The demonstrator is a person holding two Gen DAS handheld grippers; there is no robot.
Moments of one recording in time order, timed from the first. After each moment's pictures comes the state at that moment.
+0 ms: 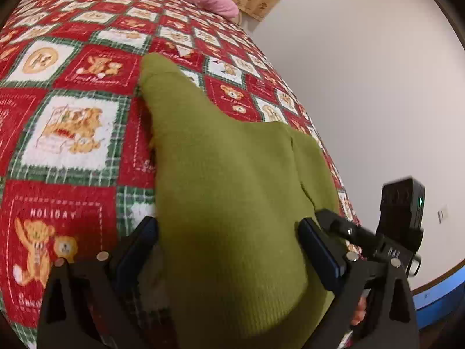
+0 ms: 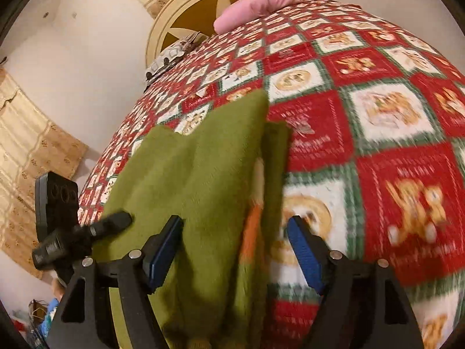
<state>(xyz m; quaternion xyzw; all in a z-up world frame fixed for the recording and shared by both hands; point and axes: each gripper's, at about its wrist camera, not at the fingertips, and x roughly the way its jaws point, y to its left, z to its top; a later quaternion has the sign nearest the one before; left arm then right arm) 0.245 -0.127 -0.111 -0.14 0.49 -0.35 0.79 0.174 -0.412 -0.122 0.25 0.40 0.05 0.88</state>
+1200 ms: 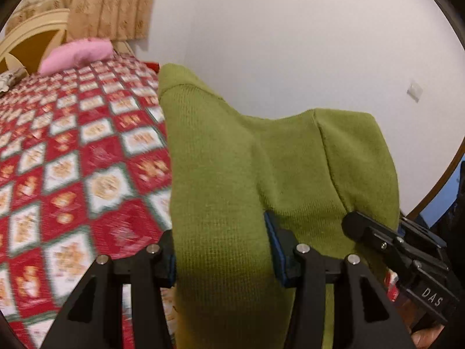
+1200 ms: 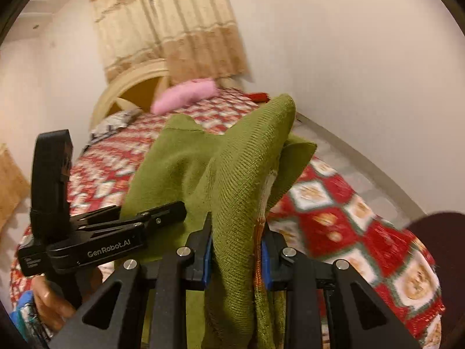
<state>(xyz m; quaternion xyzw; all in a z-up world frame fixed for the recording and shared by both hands) 0.014 -0.306 -0.024 0.07 0.38 -0.47 0.79 -0.150 -0.409 0.008 0.16 0.26 -0.22 0.93</state>
